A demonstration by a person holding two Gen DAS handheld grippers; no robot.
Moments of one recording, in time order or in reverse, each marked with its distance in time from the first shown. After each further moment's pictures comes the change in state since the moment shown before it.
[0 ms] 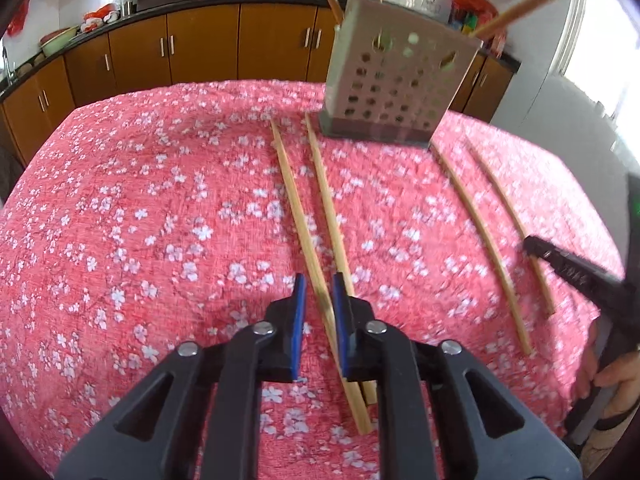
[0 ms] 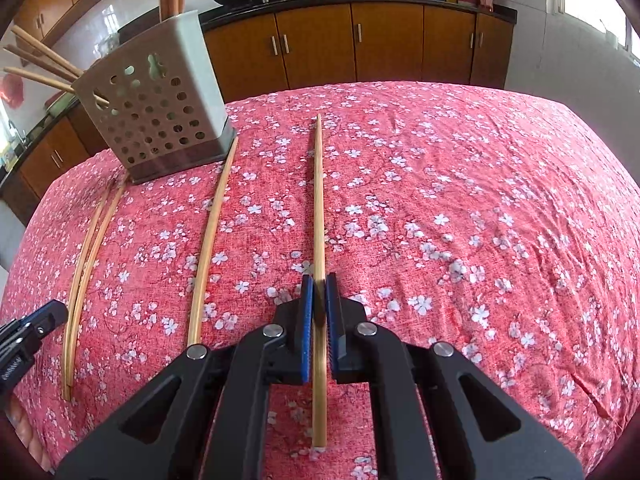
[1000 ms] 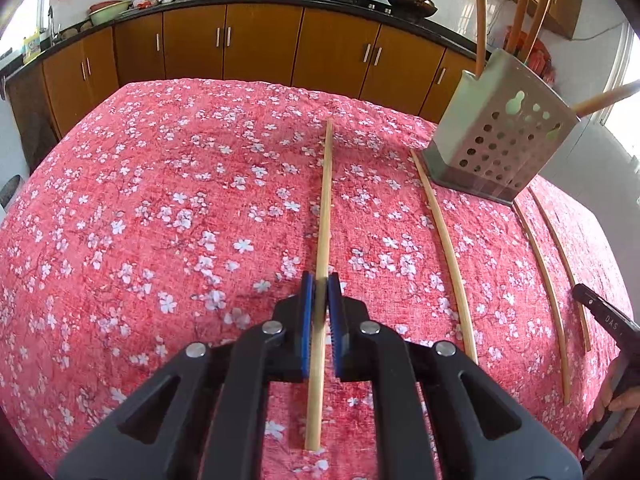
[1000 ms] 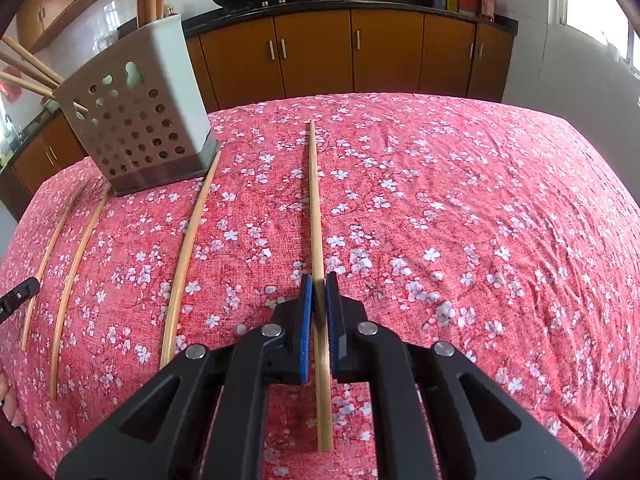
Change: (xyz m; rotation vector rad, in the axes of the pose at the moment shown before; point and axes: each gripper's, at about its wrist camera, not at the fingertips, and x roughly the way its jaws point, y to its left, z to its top) left arm 0.007 0.086 0.024 -0.163 -0.063 0.066; right arm 0.012 -0.014 0.022 -0.024 -0.020 -0.023
